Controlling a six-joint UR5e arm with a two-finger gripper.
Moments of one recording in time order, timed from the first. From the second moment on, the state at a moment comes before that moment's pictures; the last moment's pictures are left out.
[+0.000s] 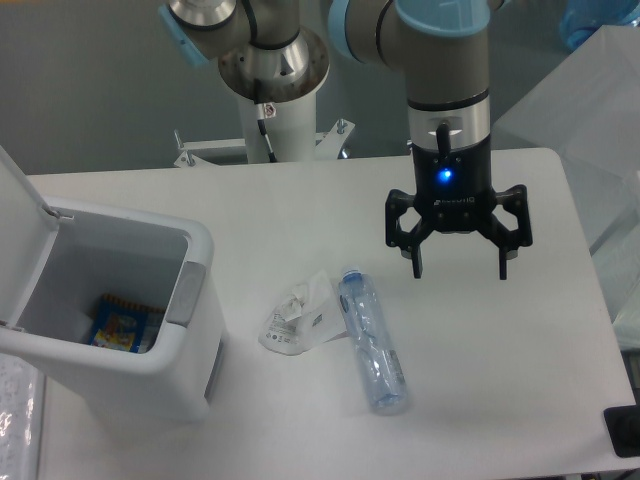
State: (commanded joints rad) arm 2.59 -1.80 -1.49 -0.88 1.46 0.79
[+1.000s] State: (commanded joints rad) arm 2.53 -1.98 -1.53 -0.77 1.49 0.53
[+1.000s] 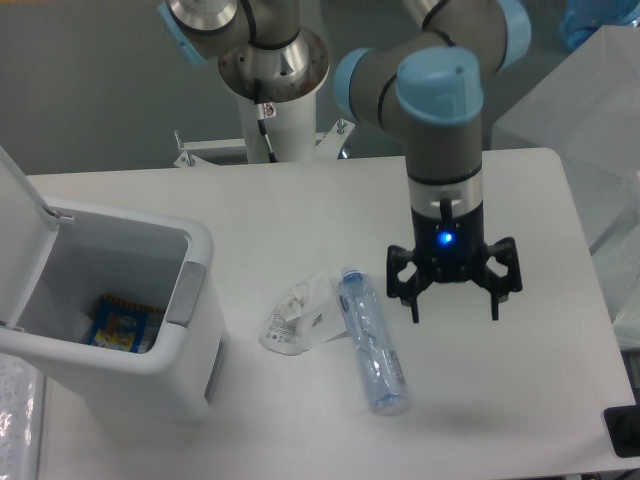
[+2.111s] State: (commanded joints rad) arm 2.47 -2.20 -1.53 -0.77 1.47 0.42
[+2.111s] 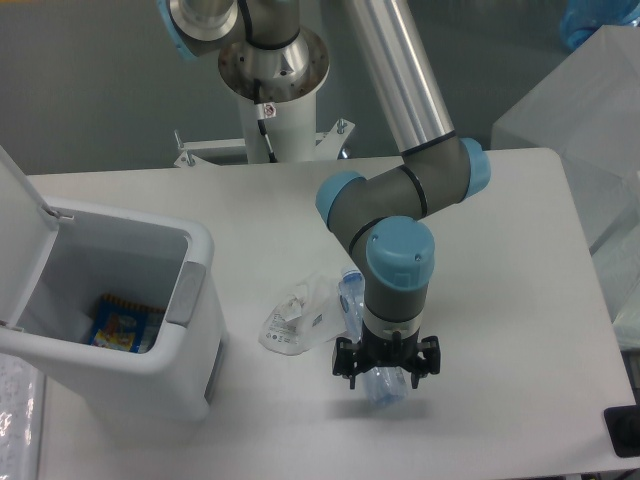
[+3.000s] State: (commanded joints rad) arm 2.47 -2.24 -1.54 -0.76 1.52 0.42
